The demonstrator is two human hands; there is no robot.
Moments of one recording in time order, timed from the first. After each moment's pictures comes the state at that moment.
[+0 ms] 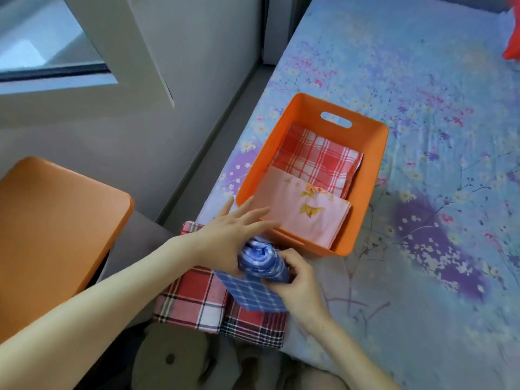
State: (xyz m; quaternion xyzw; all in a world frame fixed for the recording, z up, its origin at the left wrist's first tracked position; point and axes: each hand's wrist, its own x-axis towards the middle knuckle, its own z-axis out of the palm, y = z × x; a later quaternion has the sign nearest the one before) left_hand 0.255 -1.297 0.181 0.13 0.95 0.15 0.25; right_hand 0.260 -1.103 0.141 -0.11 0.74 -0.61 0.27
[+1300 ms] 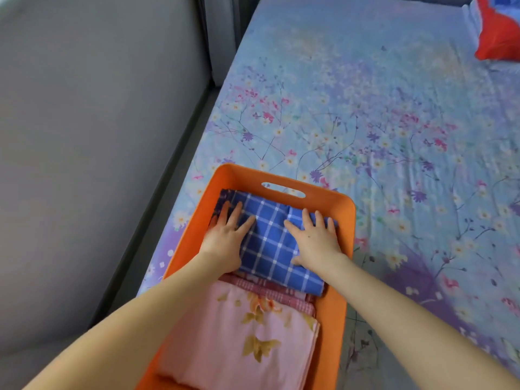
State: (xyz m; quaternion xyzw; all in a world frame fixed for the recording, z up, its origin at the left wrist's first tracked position) left_hand -0.068 -1.276 0.034 -0.02 0.97 0.02 0.26; right_hand -0.133 -1.091 0.038 -0.27 0.92 0.12 0.27
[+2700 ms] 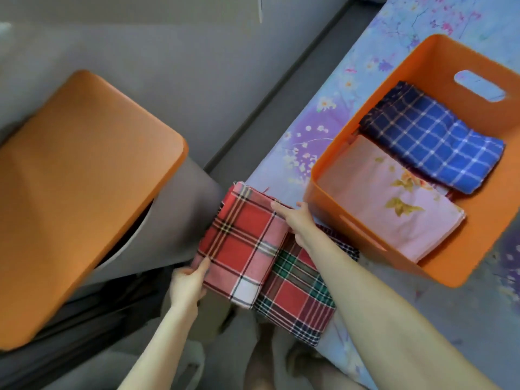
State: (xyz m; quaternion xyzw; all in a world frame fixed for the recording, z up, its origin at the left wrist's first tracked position) left_hand 0.429 -1.318 -0.003 -0.75 0.42 0.51 0.00; right_hand 0.197 -1.253 -0.052 0.12 0.72 -0.47 0.49
